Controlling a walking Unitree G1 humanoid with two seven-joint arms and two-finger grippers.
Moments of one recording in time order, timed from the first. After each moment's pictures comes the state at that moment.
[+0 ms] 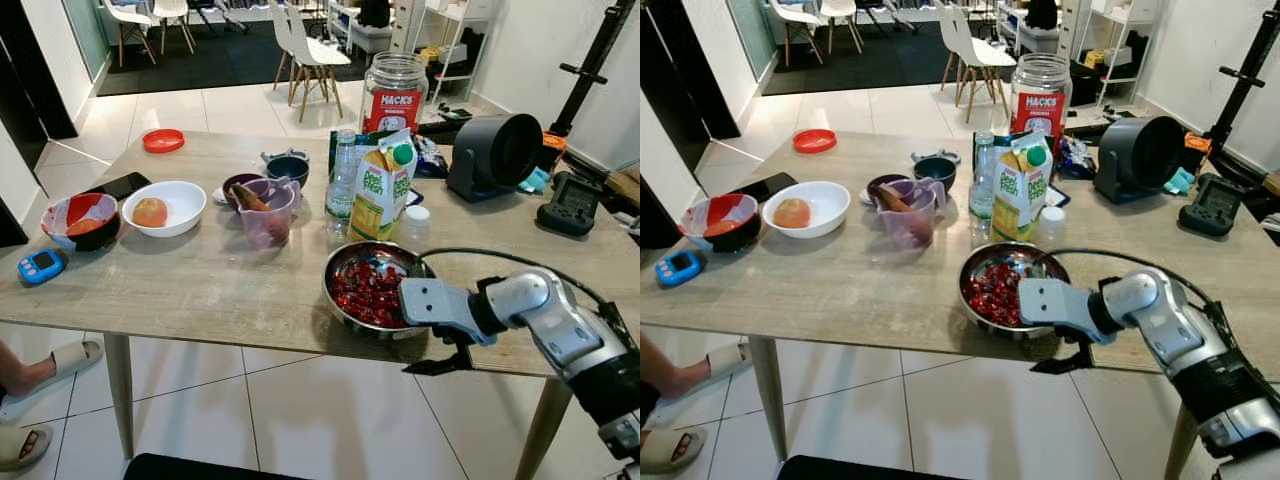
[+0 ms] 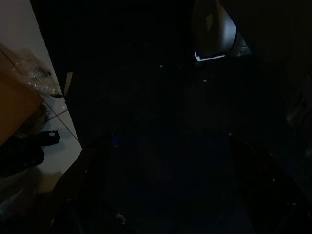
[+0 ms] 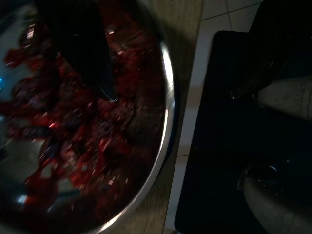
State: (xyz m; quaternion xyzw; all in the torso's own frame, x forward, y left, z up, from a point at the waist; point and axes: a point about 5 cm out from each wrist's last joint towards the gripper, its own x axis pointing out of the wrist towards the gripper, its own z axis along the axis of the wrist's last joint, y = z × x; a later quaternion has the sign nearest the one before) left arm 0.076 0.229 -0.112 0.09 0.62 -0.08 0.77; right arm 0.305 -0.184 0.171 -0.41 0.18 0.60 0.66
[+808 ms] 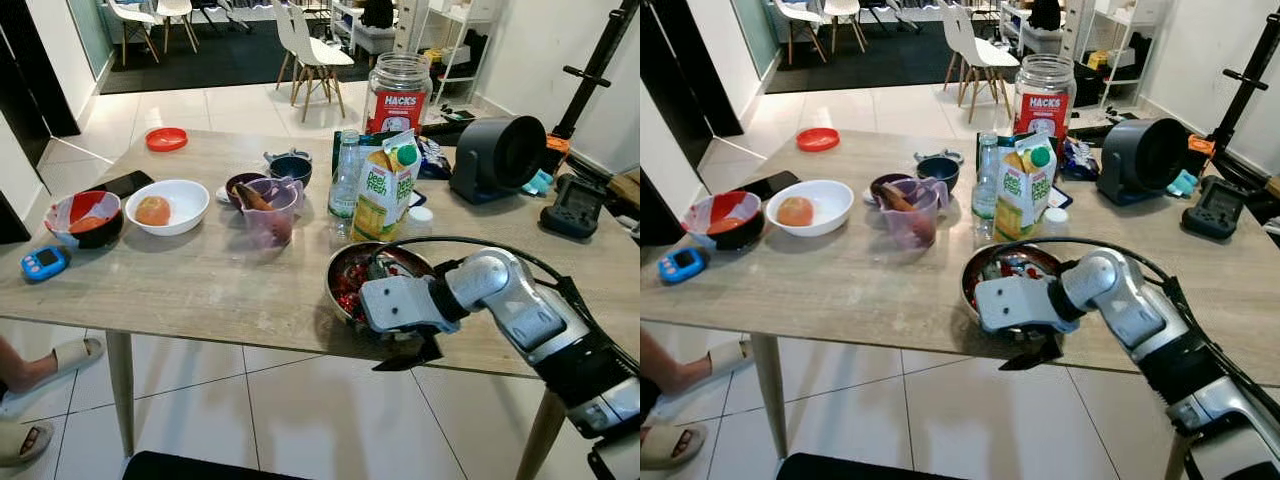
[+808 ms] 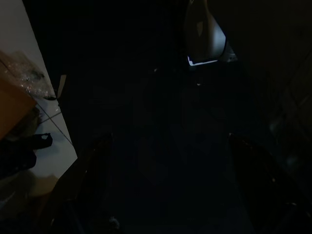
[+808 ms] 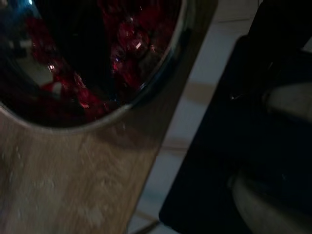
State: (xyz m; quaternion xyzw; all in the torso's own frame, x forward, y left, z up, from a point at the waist) left arm 0.079 0.222 -0.112 0.08 0.62 -0.08 0.78; right arm 0.307 -0.140 0.182 -0.47 0.15 0.64 0.60
